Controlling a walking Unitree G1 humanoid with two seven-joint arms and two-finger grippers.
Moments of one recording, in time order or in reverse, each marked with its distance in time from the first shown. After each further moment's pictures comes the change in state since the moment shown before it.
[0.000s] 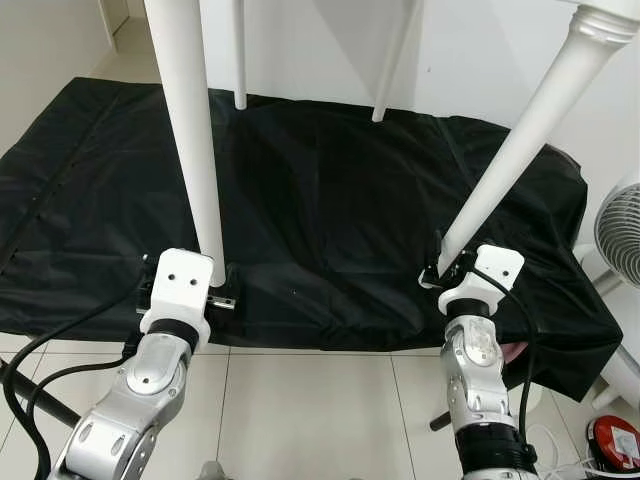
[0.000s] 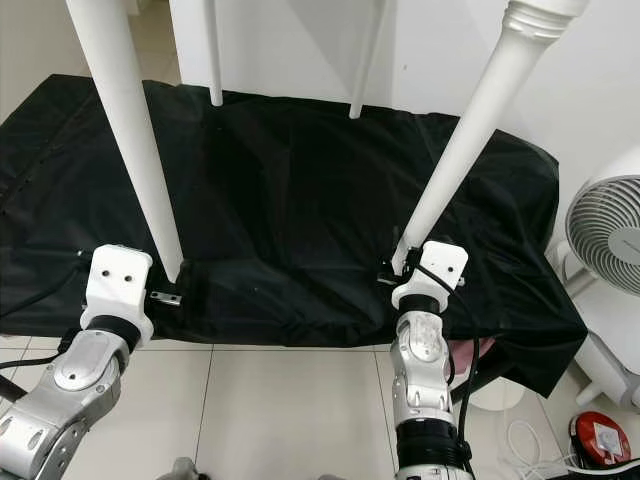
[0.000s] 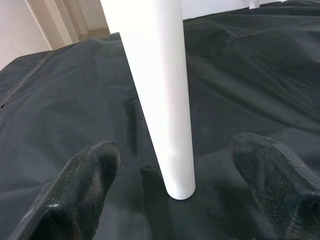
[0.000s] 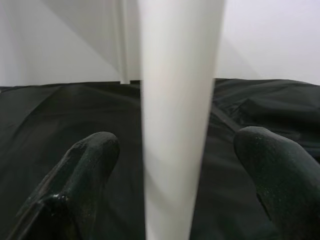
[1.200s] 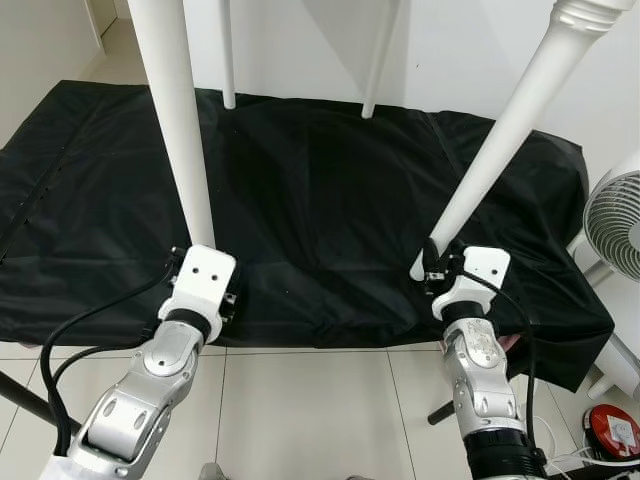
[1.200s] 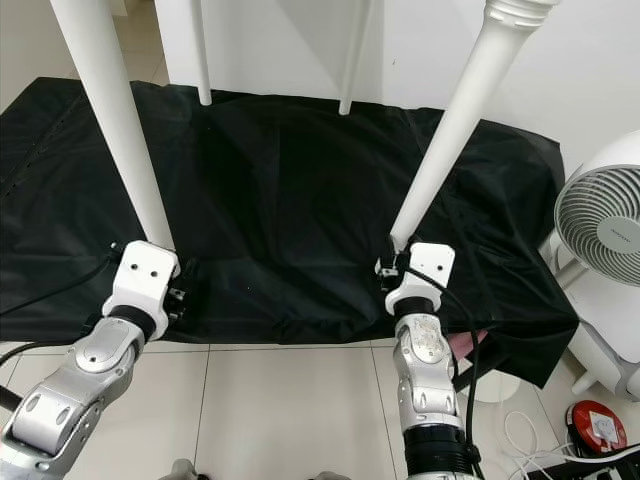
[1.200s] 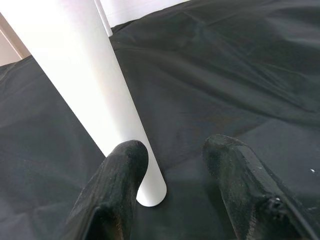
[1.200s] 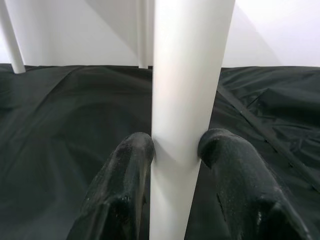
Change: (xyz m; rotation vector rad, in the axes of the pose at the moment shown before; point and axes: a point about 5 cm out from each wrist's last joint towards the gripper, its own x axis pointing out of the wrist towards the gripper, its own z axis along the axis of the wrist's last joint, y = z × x) left arm 0.027 -0.006 -0.010 0.091 0.028 -0.091; right arm 0.005 0.002 0.001 -0.014 0.045 0.152
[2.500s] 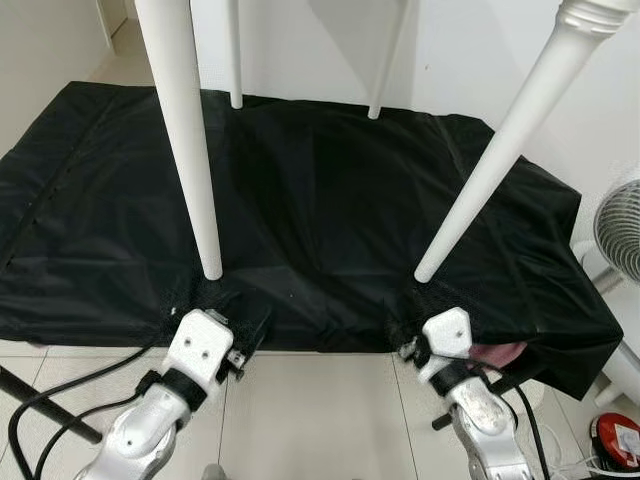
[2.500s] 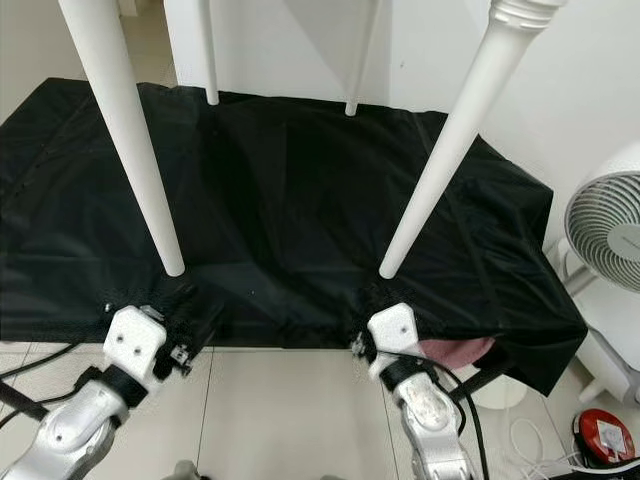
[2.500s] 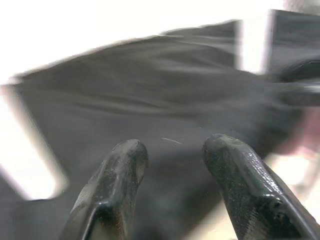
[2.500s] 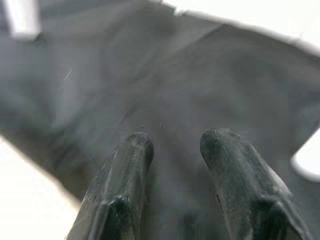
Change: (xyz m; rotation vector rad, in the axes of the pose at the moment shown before) left arm -0.061 -0.028 -0.037 0.002 -0.219 -0.497; right arm -0.081 0.020 -0.047 -0.176 0.125 0.617
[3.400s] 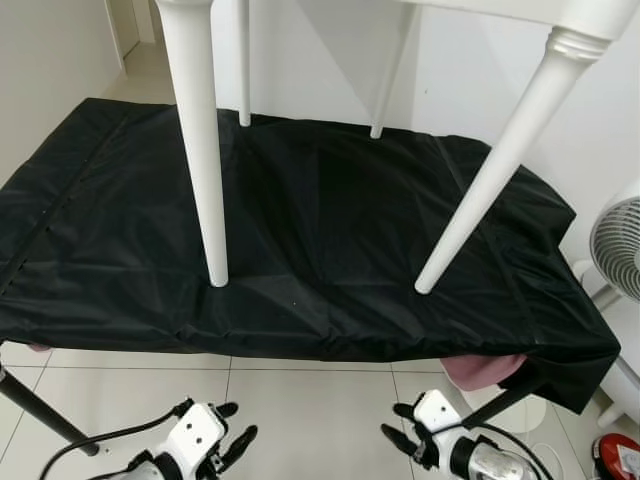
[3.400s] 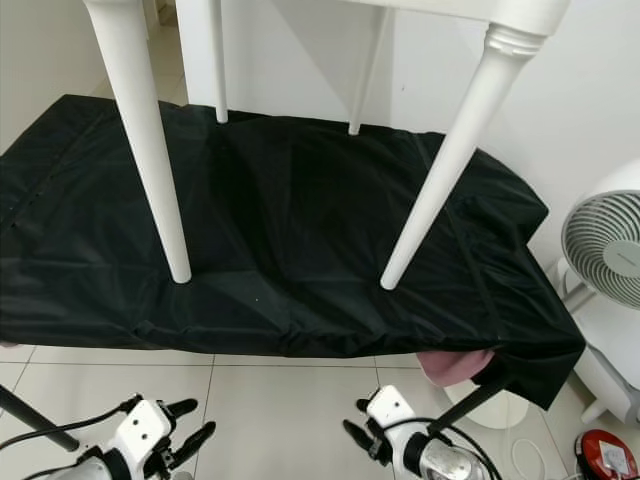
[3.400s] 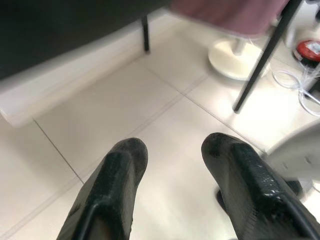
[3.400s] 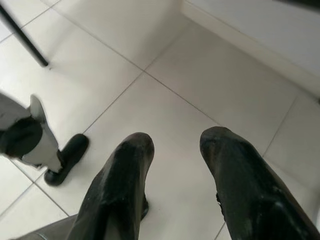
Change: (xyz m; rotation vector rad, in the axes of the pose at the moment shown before) left arm -0.042 -0.025 -0.129 -0.165 0.446 -0.071; right arm -0.057 0.005 -0.108 0.146 0.568 0.151
